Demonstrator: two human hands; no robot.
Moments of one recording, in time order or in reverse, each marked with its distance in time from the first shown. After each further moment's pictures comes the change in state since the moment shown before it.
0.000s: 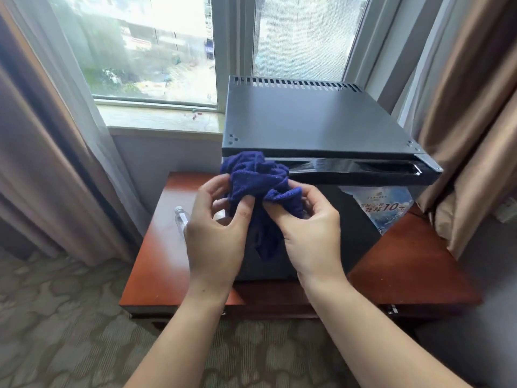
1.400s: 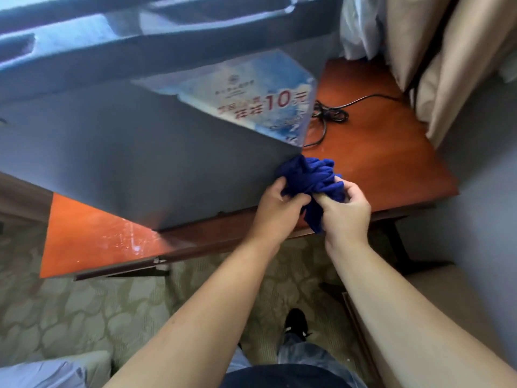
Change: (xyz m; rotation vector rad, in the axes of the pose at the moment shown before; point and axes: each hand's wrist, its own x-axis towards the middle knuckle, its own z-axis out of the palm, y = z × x) left_hand -0.134 -0.158 0.284 0.074 -0.627 -0.738; right_hand 0.054 0.203 -0.289 0.077 0.535 0.437
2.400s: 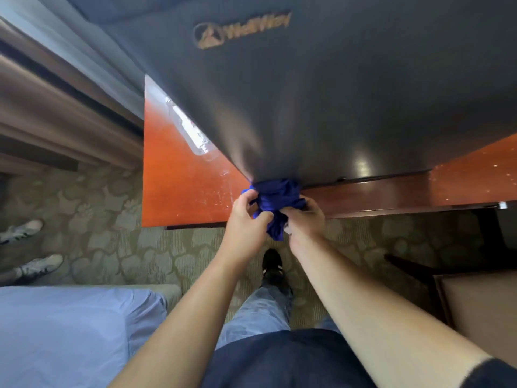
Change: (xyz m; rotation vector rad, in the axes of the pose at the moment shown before) left_hand -0.026 -0.105 -0.311 0.132 0.291 -0.178; right_hand -0.143 0.210 0.229 -0.093 -0.141 0.541
